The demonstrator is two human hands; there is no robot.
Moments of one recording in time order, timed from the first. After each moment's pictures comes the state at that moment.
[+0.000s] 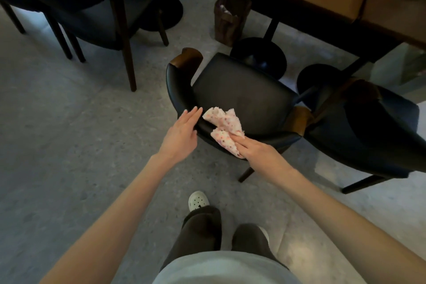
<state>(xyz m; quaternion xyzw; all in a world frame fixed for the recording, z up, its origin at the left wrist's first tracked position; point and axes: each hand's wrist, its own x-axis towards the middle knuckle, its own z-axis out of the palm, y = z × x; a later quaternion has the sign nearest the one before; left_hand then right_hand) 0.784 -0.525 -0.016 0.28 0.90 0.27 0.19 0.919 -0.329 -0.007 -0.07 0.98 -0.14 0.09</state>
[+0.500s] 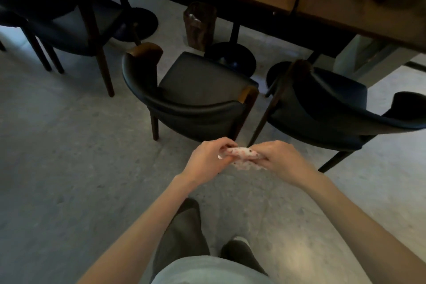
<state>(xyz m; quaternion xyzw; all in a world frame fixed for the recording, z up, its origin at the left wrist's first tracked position) 1.008 -0.427 0.012 0.38 0.80 0.38 0.25 1.116 -0.247 0.060 0.05 0.97 -0.19 0.14</state>
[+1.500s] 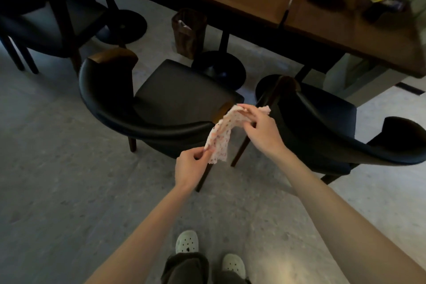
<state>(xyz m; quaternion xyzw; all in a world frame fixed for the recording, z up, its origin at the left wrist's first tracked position) 0.990 -0.328 -0.045 0.07 0.82 0.51 0.25 1.021 -0.142 0.016 0.24 0.87 -0.42 -0.04</state>
